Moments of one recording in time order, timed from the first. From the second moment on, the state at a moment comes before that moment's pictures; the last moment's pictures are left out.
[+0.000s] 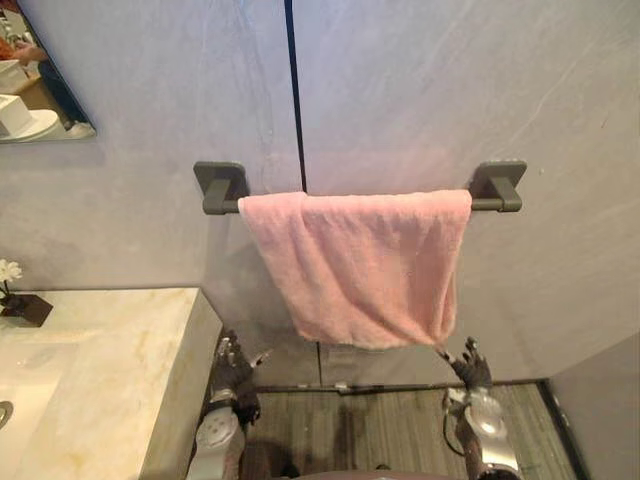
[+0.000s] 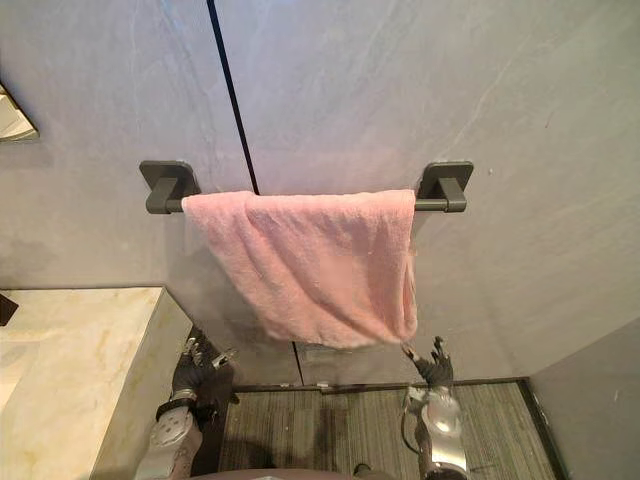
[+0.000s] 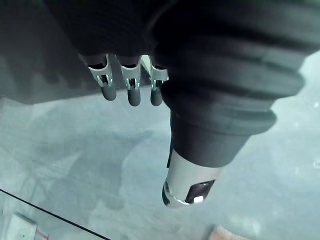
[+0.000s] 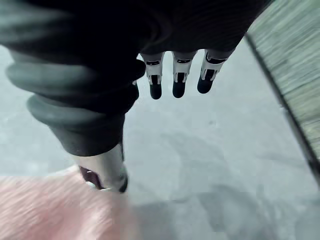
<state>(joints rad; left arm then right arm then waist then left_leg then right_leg) 0.18 0.07 0.04 0.47 -0.21 -0.20 0.16 0.08 -0.03 -0.24 0.61 0.08 -0.15 -0.20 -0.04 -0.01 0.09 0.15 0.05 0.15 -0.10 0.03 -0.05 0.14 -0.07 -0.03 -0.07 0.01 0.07</state>
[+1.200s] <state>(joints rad) -0.06 0.47 -0.46 -0.39 -0.55 -0.36 -0.07 -0.20 -0.62 0.43 -0.39 0.30 -0.36 0.05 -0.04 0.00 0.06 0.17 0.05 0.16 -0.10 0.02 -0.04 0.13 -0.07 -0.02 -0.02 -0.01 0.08</state>
